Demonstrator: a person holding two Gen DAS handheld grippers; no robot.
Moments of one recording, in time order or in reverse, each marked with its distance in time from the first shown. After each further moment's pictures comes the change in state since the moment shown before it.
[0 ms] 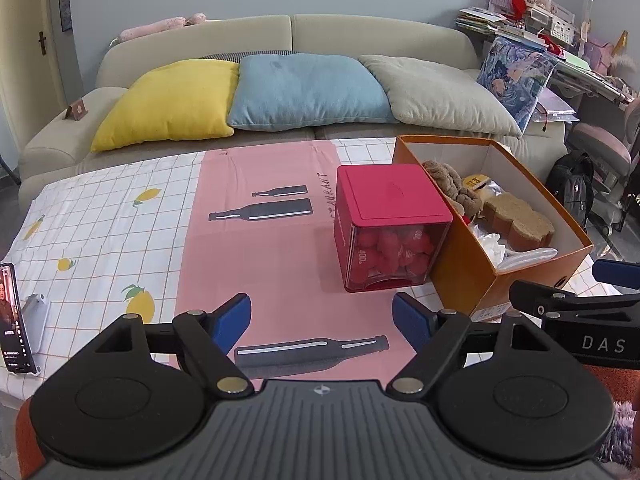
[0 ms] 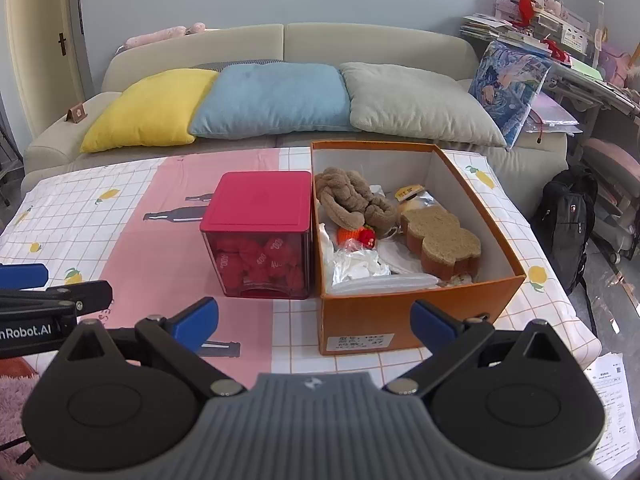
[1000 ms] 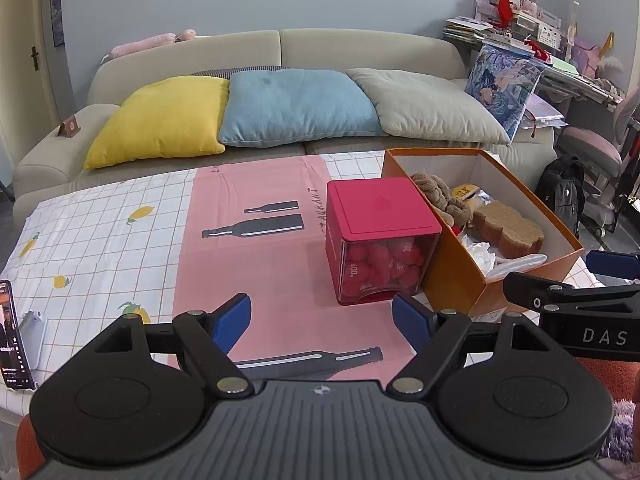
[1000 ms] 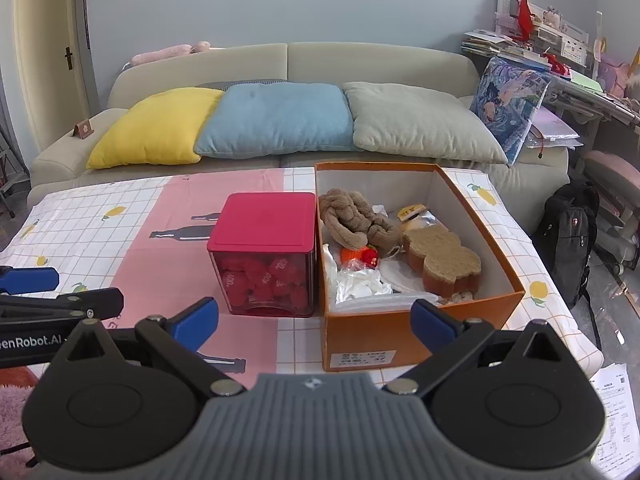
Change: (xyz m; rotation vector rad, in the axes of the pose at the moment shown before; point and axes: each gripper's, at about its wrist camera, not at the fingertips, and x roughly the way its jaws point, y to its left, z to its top) left arm -0.007 -0.003 0.002 0.028 -0.044 -0.021; right arm -0.008 -0.002 0.002 0.000 -0.060 0.016
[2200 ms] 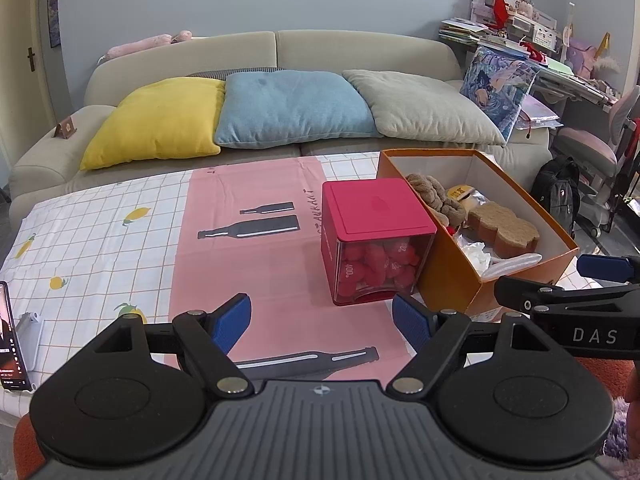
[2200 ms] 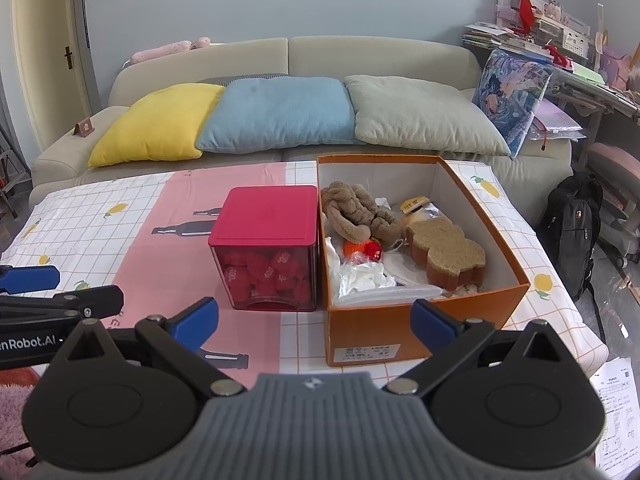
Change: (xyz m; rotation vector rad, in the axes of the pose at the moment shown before) left arm -0.003 -0.004 -0.002 0.001 -0.003 -0.008; right arm 0.002 -0.002 -0.002 0.008 0.014 0.011
